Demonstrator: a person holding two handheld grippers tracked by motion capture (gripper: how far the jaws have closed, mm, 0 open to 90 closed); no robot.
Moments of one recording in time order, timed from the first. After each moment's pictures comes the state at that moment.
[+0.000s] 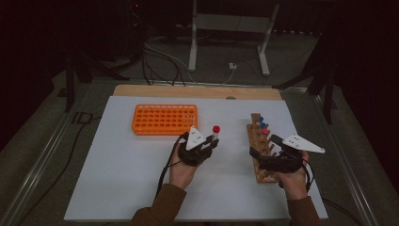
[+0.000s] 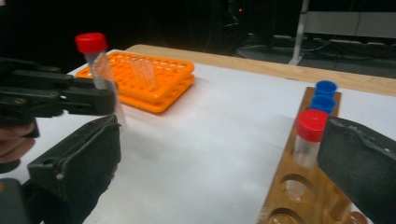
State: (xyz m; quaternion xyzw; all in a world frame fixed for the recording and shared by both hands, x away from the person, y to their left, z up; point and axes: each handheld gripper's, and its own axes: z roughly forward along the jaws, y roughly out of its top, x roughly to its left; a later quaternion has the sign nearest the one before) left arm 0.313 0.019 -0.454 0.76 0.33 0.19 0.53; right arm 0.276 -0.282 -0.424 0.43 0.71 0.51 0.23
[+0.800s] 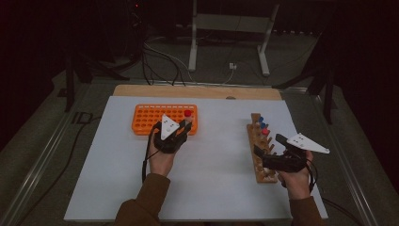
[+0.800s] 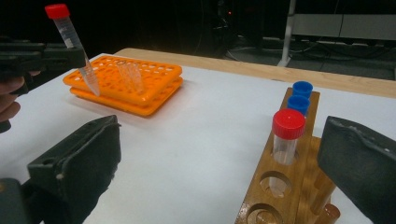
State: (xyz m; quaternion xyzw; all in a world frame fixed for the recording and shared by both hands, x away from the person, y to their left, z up) left arm 0.340 0.080 -0.448 0.71 0.38 0.28 0.52; right arm 0.276 -0.291 -0.422 0.45 0.70 0.51 0.24
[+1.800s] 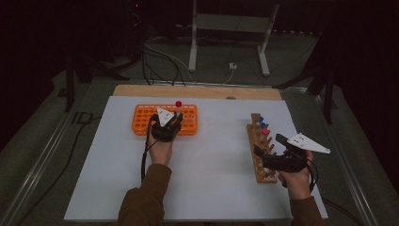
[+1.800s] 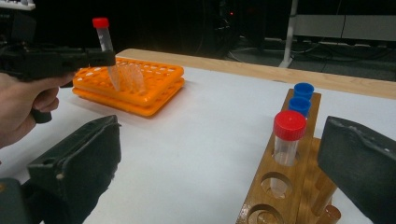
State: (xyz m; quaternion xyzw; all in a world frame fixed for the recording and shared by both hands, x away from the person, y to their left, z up) left arm 0.387 0.088 -0.471 0.68 0.46 0.30 0.48; right arm 0.275 -0.291 -0.421 0.44 0.70 0.51 0.24
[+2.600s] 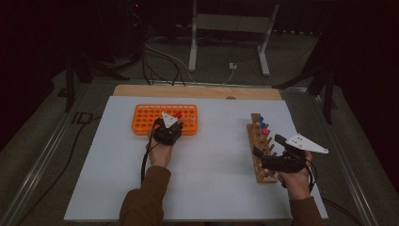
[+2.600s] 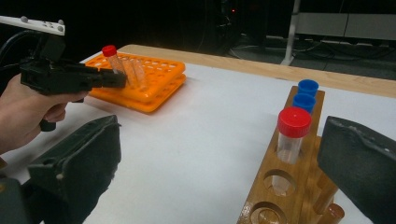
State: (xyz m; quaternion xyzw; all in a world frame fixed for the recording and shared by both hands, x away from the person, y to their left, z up) left arm 0.395 0.086 -0.501 0.74 0.46 0.27 0.41; right arm 0.275 -0.290 -0.423 0.44 0.70 0.51 0.24
